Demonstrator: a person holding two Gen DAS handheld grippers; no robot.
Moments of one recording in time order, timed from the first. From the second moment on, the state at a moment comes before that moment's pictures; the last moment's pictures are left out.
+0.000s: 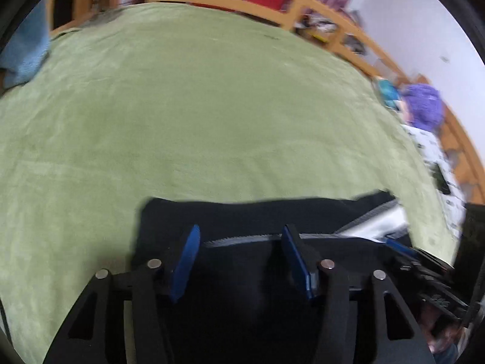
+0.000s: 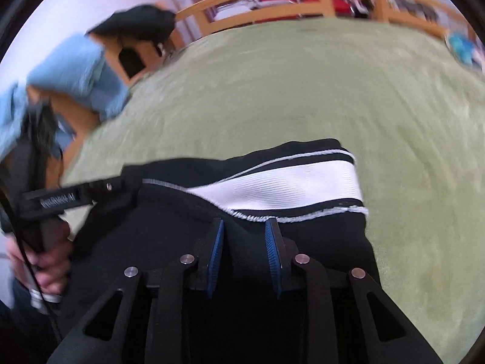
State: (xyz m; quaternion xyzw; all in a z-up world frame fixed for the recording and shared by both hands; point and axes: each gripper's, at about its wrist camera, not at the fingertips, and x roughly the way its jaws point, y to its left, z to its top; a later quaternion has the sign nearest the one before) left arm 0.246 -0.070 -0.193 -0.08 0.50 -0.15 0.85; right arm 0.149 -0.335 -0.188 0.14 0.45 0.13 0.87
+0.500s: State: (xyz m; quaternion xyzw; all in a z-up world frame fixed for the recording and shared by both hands) left arm 0.158 -0.034 -0.164 -0.07 0.50 -0.23 0.83; right arm 0.051 -0.329 -0.158 0.11 0.43 0.07 0.89
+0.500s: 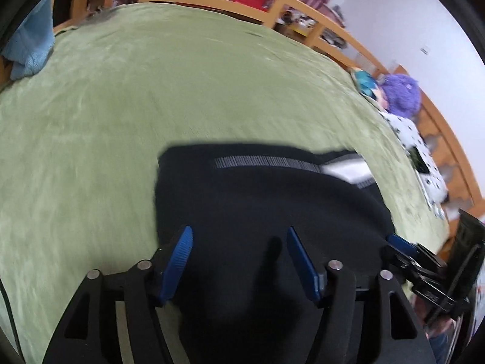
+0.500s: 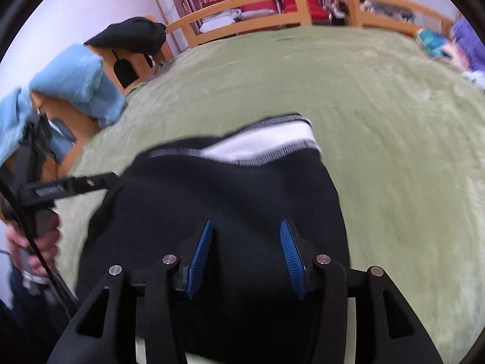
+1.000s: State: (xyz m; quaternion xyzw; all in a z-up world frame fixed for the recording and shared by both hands) left arm 0.074 -0.007 -0.161 -0.05 0.49 -0.19 0.85; right arm -0.017 -0.336 -0.169 0.09 0.42 -0.05 0.90
